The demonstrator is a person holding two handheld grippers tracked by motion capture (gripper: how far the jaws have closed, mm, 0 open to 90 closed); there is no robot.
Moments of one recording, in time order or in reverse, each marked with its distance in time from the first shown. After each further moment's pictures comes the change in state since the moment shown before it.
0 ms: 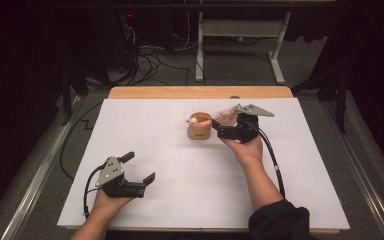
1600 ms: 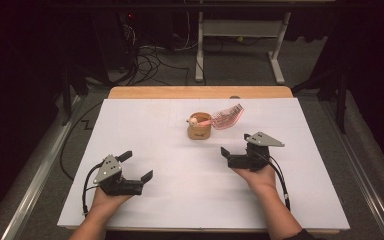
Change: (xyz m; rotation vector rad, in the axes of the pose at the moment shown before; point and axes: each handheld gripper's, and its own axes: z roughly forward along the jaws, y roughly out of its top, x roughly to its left) left arm 0.009 -0.002 0.000 0.010 0.009 -0.033; right arm 0.004 -0.062 -0.051 0.037 0.003 -0.089
